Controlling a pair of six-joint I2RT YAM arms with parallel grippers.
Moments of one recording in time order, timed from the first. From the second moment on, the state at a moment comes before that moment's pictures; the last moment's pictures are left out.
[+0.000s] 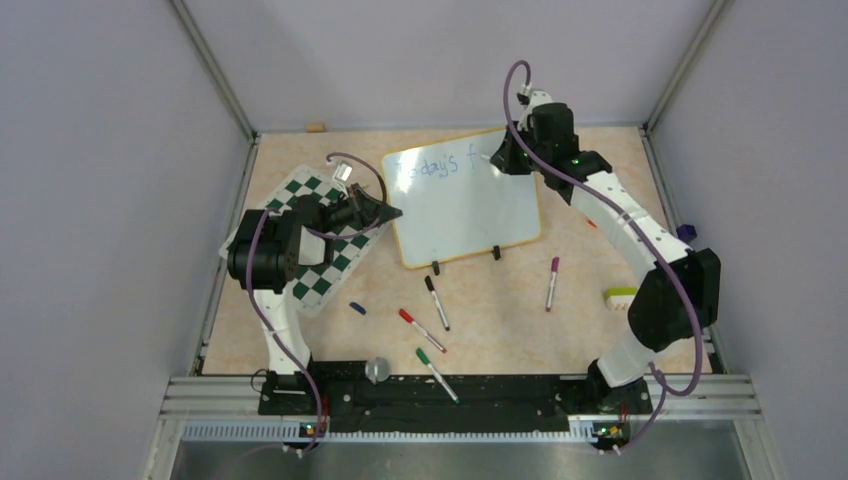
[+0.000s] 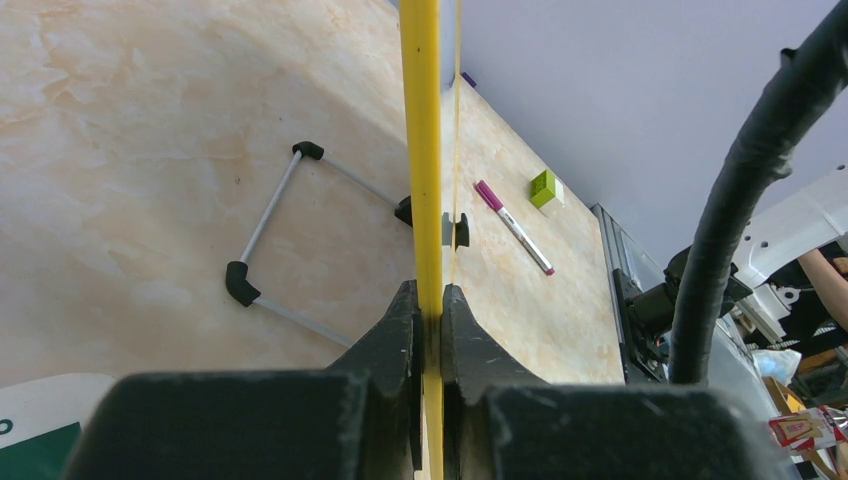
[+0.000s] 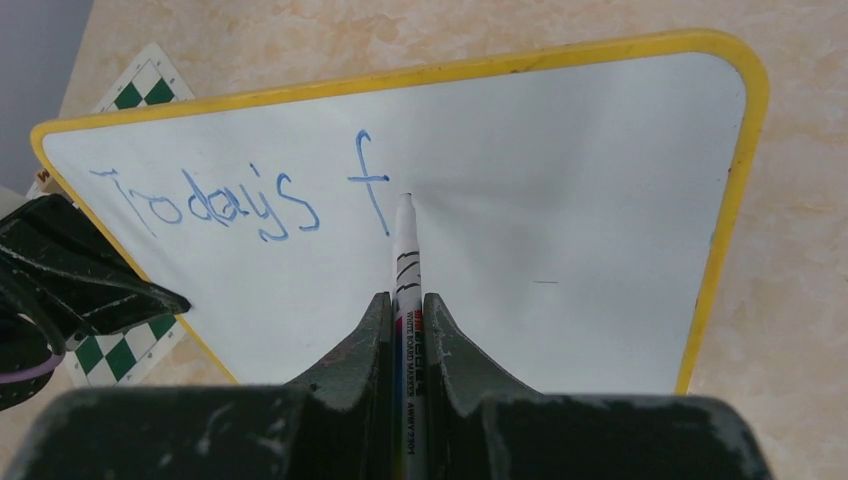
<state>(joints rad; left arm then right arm) -0.04 2.06 0.81 1.50 1.16 -0.92 0.38 1.61 1.48 -0.36 -0.09 0.31</state>
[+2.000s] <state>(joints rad) -0.04 2.06 0.80 1.50 1.15 -0.92 0.38 1.65 1.49 -0.40 -0.08 0.32</state>
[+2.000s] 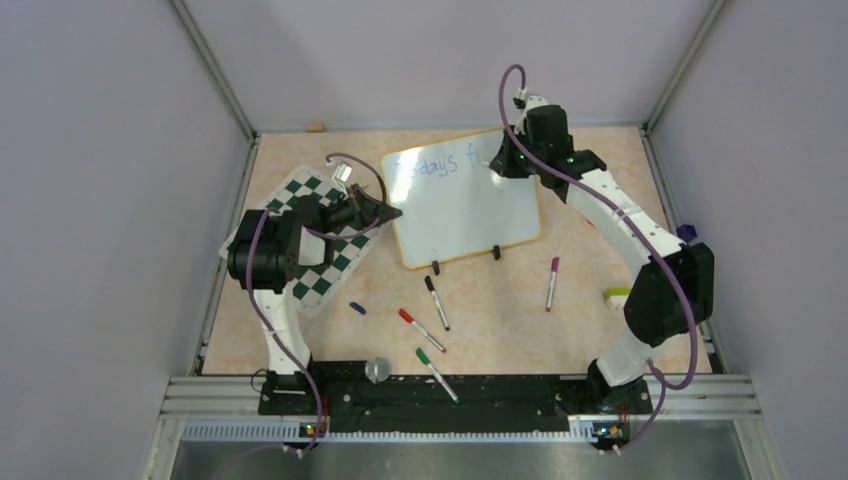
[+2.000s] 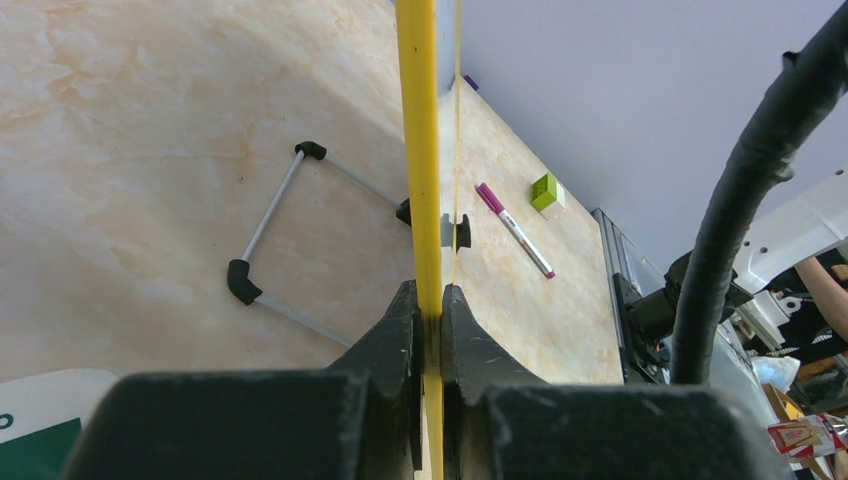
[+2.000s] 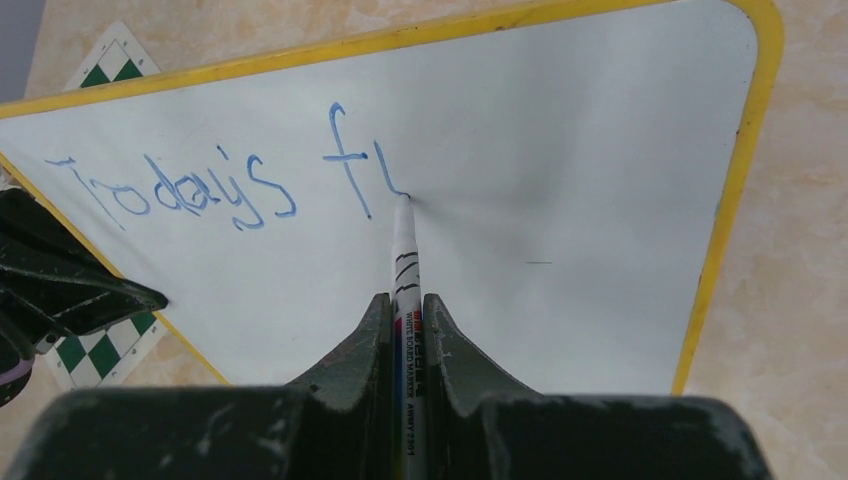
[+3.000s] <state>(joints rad) -0.04 2.06 0.80 1.50 1.14 -0.92 0.38 1.70 1.61 -0.46 -0.02 0.31</state>
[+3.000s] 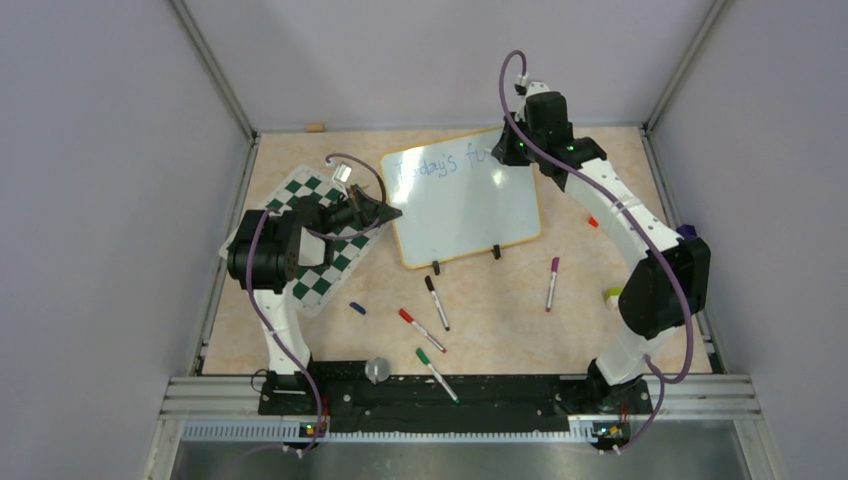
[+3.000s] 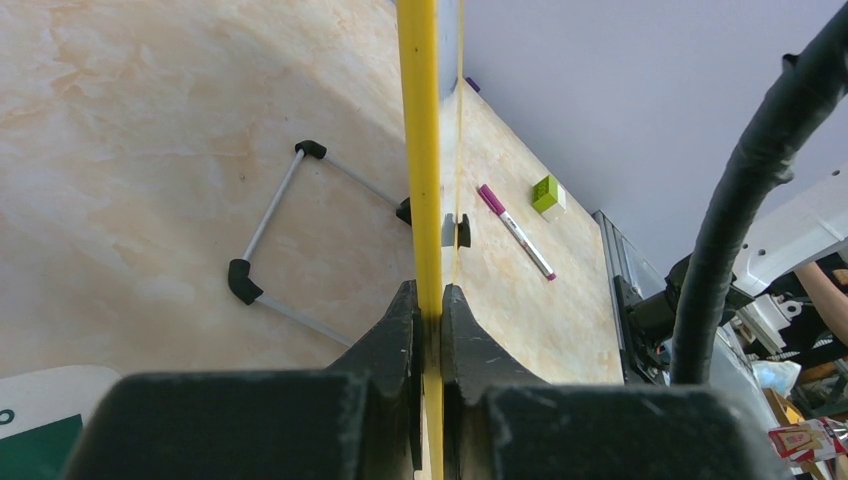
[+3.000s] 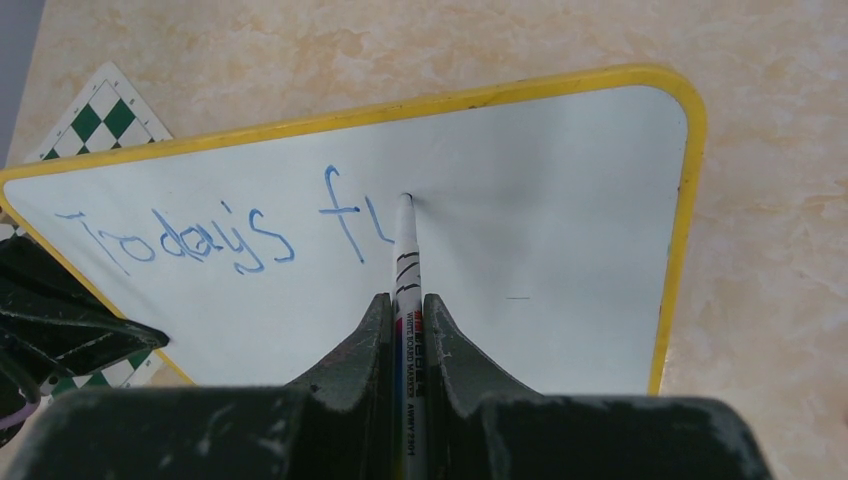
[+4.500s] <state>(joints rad) -0.04 2.06 0.80 1.50 1.15 -0.92 0.38 1.61 1.57 -0.44 -0.03 0.31</state>
